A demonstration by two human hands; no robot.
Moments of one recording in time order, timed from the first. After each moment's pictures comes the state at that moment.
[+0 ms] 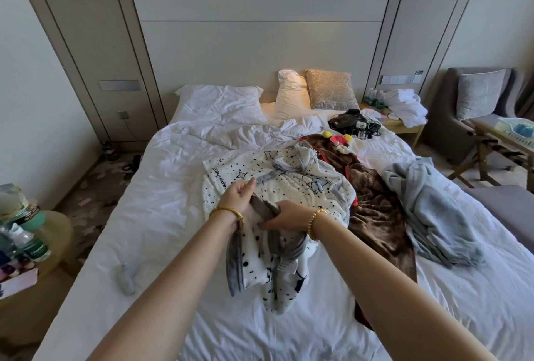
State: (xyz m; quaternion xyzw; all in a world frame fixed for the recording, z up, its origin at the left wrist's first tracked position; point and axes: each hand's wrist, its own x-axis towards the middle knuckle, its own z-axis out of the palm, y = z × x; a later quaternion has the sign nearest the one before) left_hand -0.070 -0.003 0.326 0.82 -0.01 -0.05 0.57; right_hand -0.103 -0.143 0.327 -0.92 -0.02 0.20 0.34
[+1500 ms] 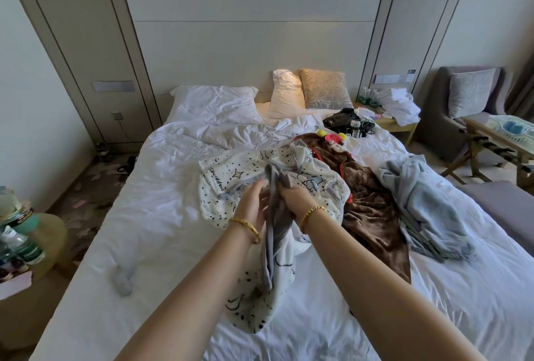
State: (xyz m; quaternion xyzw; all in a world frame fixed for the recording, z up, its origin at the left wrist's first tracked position) left_hand -0.100 -0.046 0.325 0.55 0.06 -0.16 0.82; right_hand -0.105 -0.142 0.336 -0.74 0.20 0.06 0.64
